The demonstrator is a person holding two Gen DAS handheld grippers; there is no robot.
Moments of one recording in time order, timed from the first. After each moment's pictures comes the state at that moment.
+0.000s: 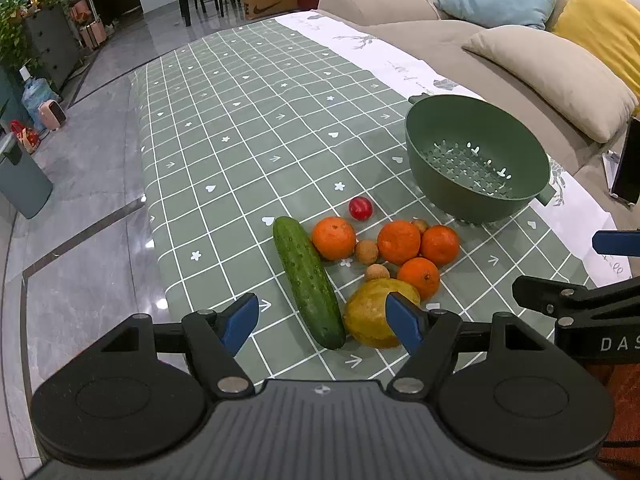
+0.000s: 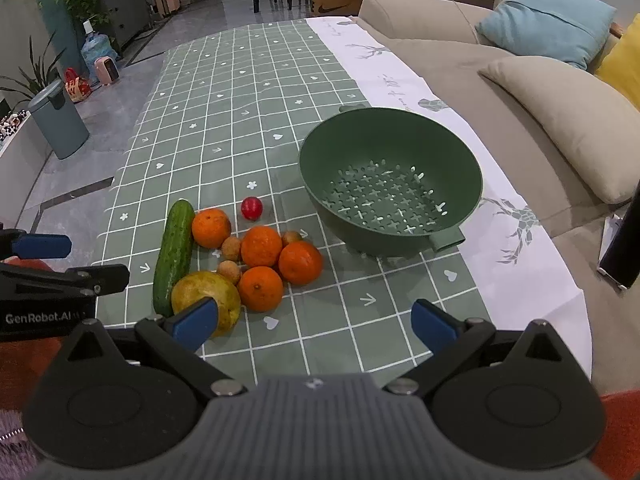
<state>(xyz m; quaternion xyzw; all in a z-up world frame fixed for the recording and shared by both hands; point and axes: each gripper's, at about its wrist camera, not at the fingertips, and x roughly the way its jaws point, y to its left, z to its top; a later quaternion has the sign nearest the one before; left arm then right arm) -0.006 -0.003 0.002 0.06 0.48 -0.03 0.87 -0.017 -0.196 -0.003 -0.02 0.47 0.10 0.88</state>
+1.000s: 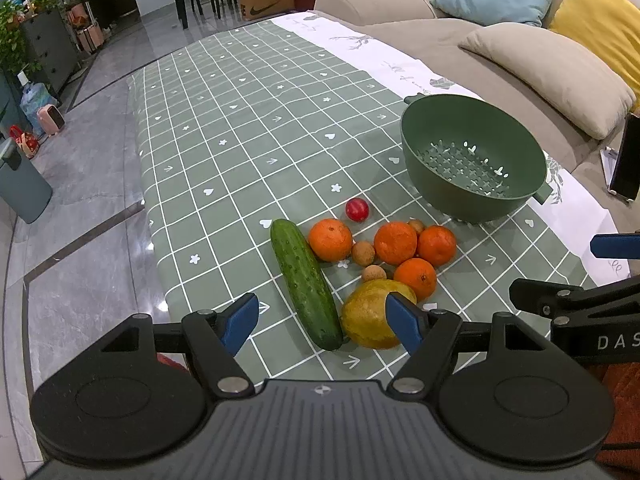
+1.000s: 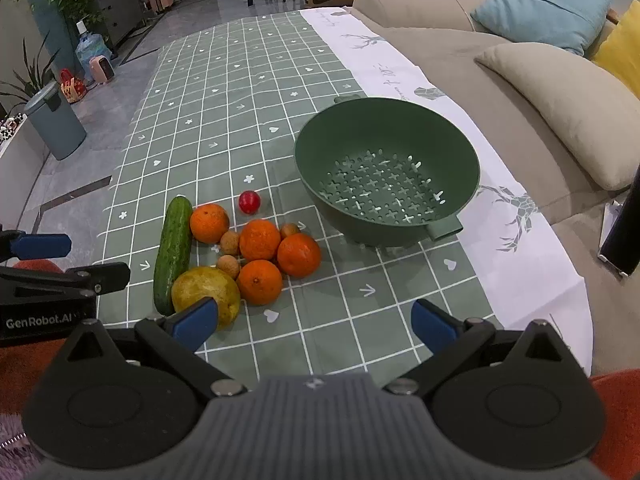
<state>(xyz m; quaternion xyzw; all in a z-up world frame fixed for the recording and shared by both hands) -0.005 -0.006 0.004 0.06 0.48 -0.04 0.87 -0.016 -0.199 -0.003 -0.01 0.49 0.10 0.87</state>
